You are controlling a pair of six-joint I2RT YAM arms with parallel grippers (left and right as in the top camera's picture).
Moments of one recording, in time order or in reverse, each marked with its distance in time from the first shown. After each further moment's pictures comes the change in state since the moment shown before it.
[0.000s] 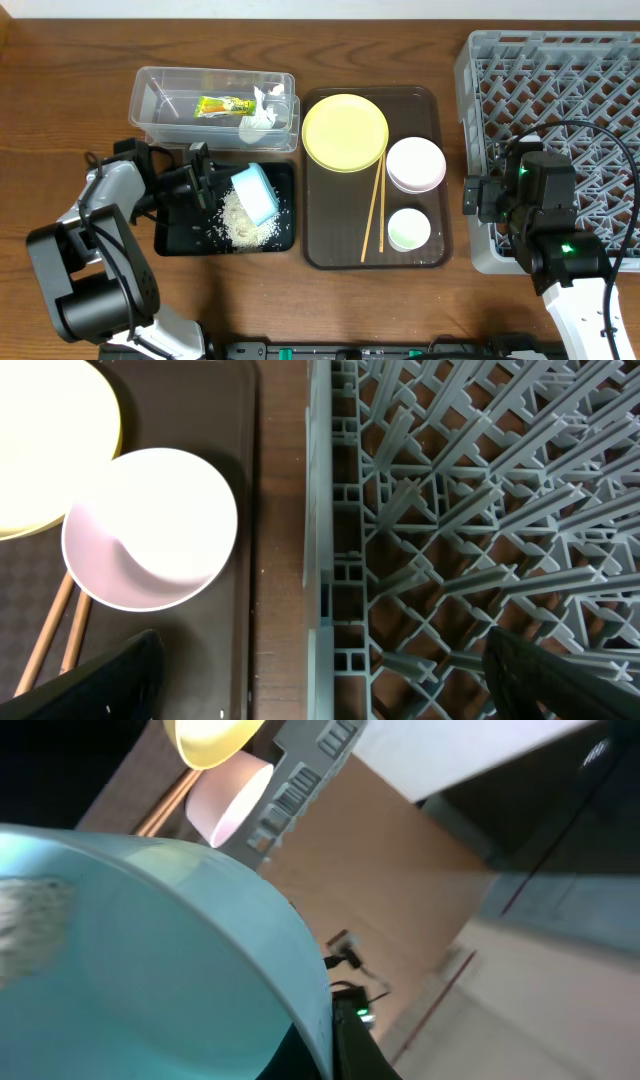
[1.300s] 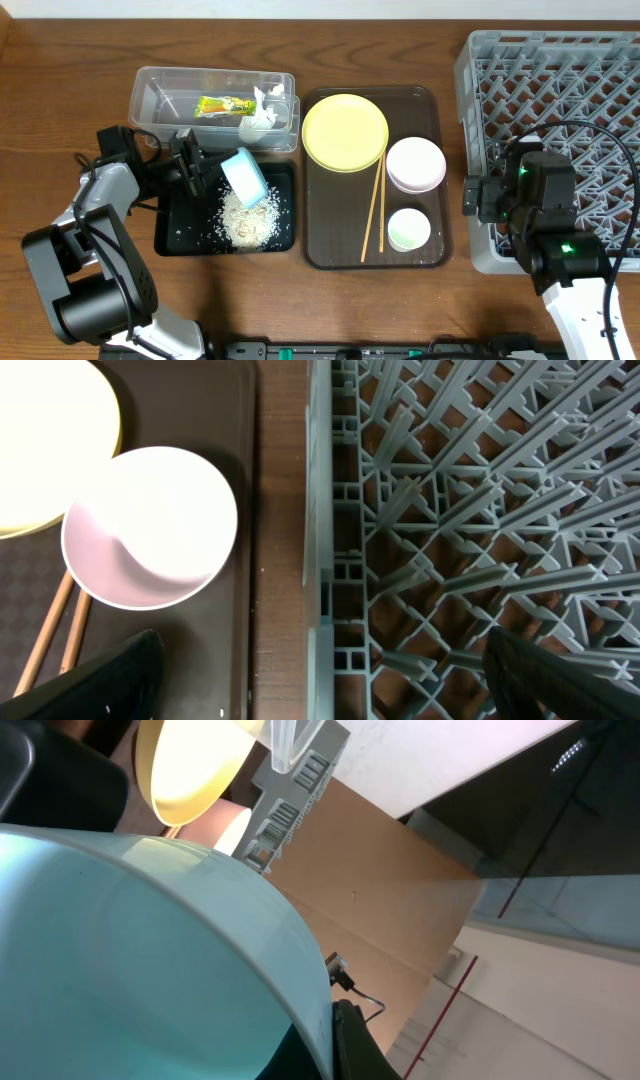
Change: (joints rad) left arm 0.031 0.000 -0.001 0.319 0.003 -0.197; right arm 0.000 0.000 0.000 -0.003 0.000 0.000
